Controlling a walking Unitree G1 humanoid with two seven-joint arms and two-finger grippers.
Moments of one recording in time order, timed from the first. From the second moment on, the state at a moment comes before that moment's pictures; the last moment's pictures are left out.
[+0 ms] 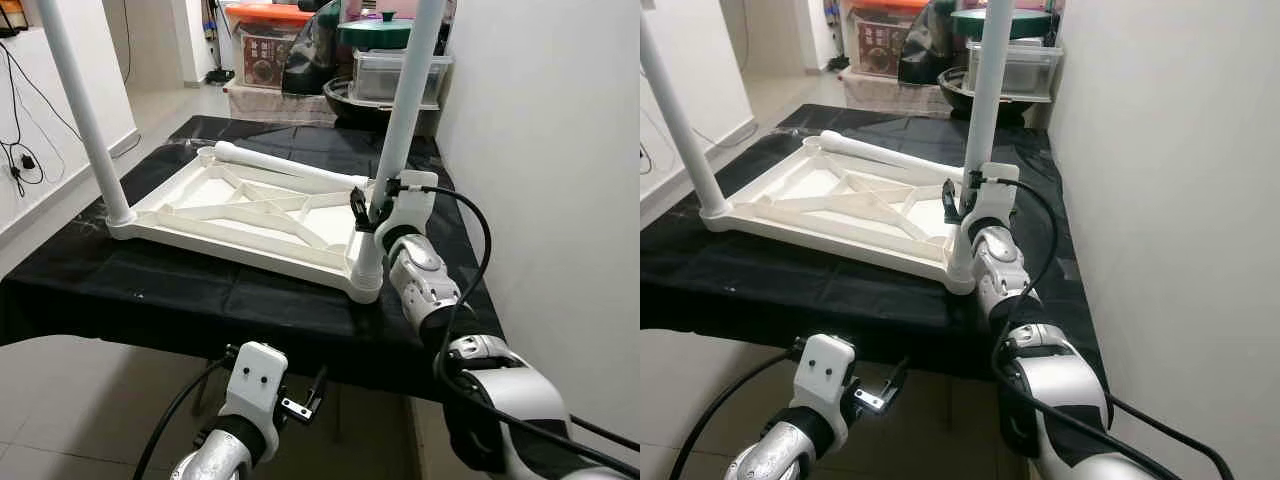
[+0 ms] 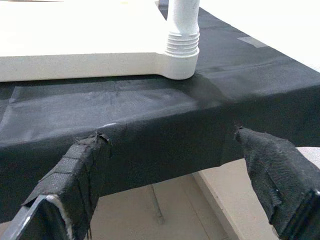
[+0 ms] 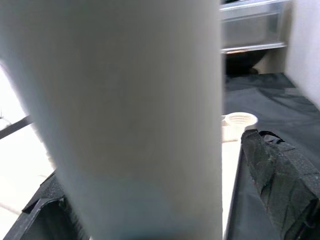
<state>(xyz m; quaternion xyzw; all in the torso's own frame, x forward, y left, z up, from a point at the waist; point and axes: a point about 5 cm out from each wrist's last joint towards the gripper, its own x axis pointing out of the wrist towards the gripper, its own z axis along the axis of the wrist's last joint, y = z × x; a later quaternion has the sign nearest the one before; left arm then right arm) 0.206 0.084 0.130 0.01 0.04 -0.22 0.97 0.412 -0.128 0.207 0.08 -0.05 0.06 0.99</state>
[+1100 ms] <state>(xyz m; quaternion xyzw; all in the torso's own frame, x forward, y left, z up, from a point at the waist) 0.204 0.084 0.128 0.01 0.05 -0.22 0.97 0.414 -0.141 0.228 0.07 -0.03 0.28 0.96</state>
